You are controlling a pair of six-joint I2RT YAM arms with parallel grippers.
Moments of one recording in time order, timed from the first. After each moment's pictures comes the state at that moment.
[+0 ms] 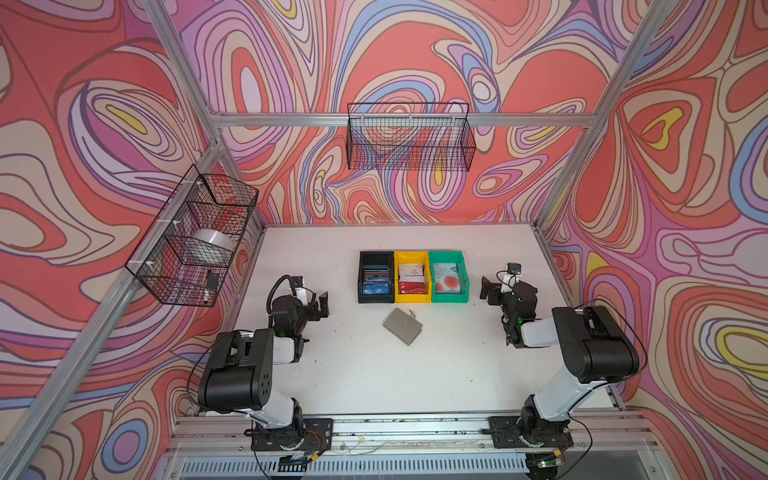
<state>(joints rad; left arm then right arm) 0.09 1.54 0.33 0.83 0.19 -0.06 0.00 1.71 0.46 0.94 0.04 0.04</state>
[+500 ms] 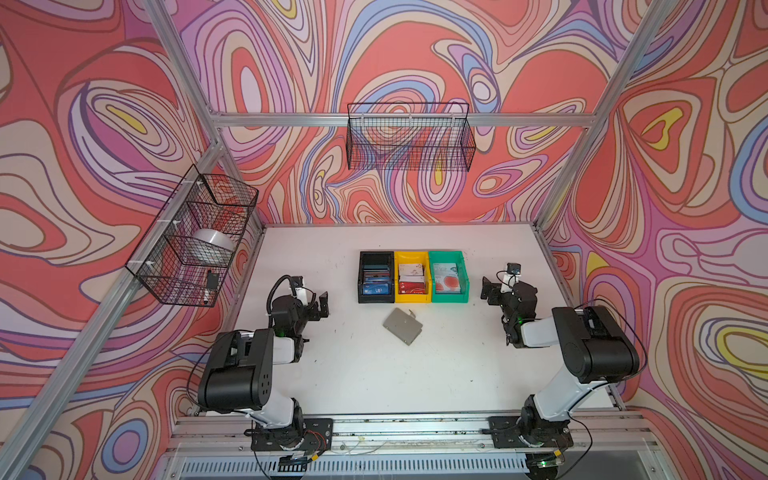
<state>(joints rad) 0.09 1.54 0.33 0.83 0.19 -0.06 0.00 1.71 0.46 0.94 0.04 0.04</state>
